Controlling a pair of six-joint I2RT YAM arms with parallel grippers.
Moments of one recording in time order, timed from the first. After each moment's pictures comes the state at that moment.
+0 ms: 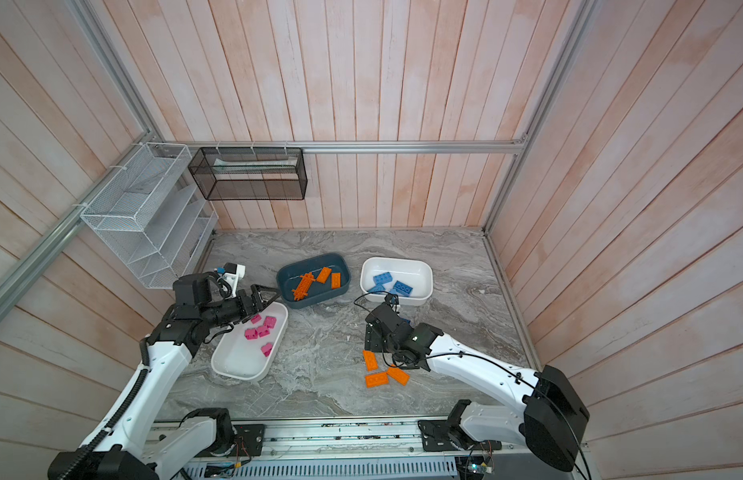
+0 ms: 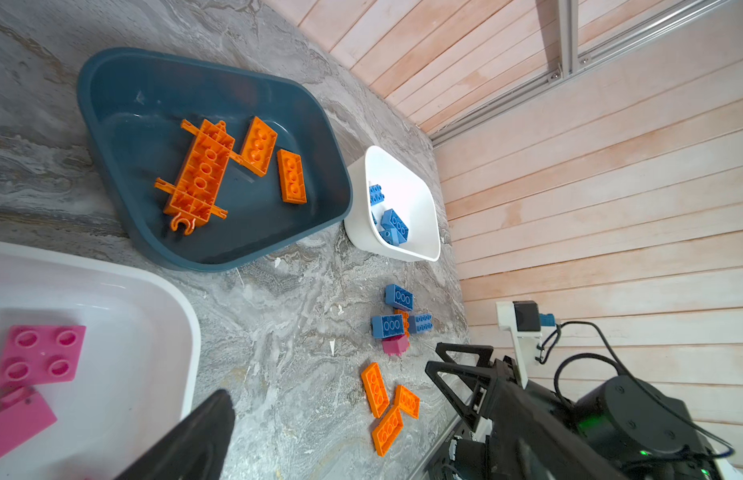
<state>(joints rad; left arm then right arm) 0.00 1.01 0.80 -0.42 0.78 -0.52 0.89 1.21 0.79 -0.55 0.24 0.73</state>
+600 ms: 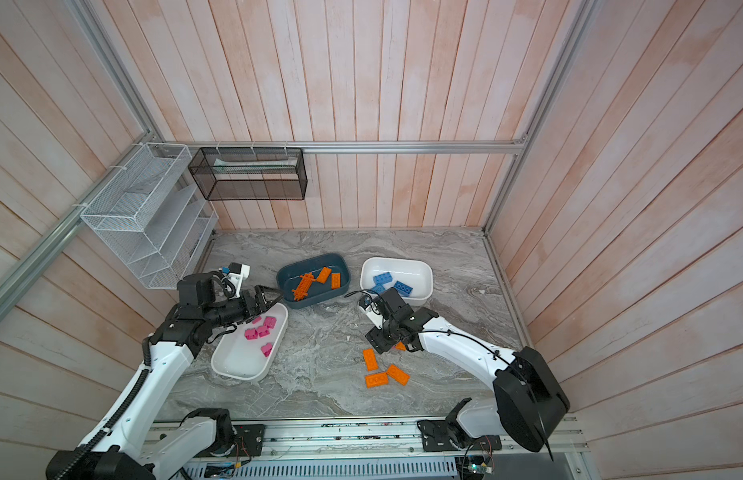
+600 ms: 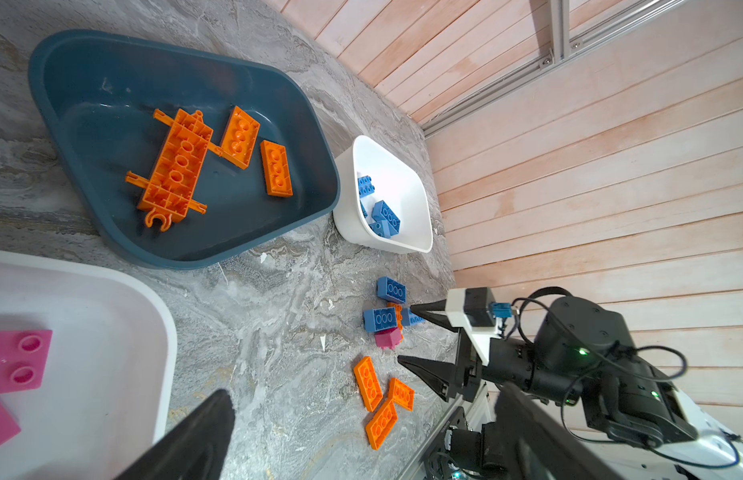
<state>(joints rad) -0.03 1.01 0.80 -0.40 0.78 -0.53 0.70 1.39 0.84 -0.54 -0.02 -0.19</state>
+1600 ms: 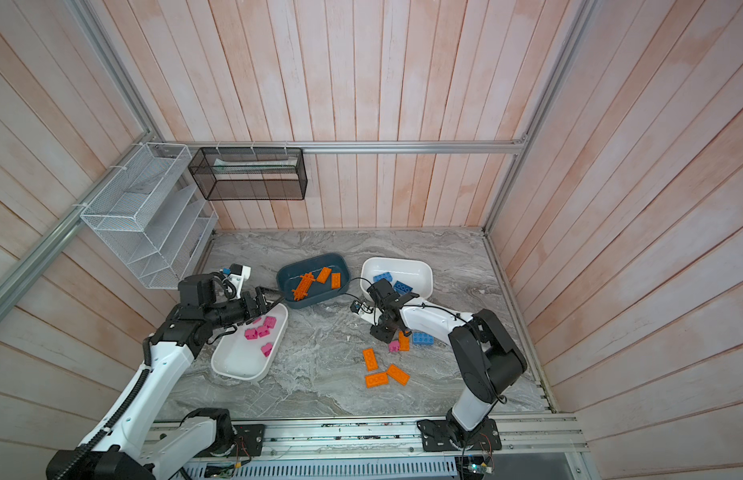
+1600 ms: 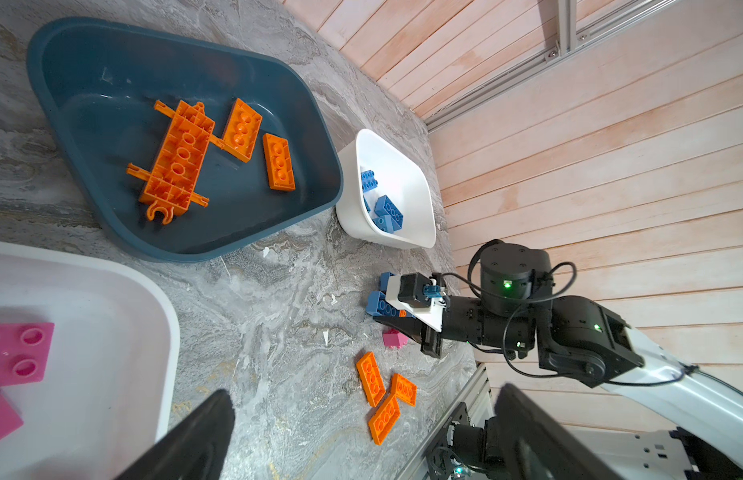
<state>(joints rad) -0.03 1.01 0.79 -0.42 0.78 -0.52 0.63 1.64 0.99 -0.54 -0.05 -0.51</state>
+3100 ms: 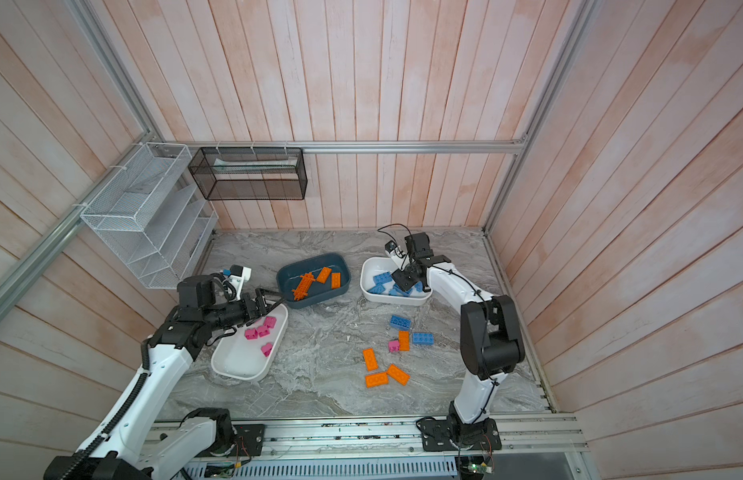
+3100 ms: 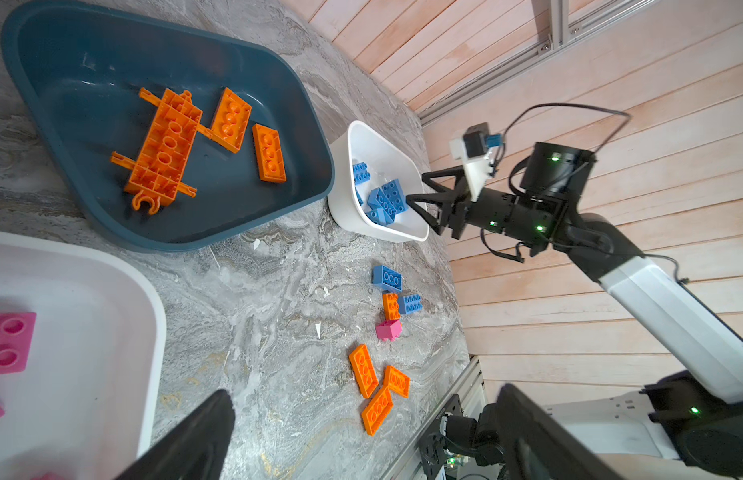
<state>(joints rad) -0.04 0.99 0.79 -0.44 0.79 -0.52 0.31 1.70 1.30 -0.49 -0.07 -0.42</state>
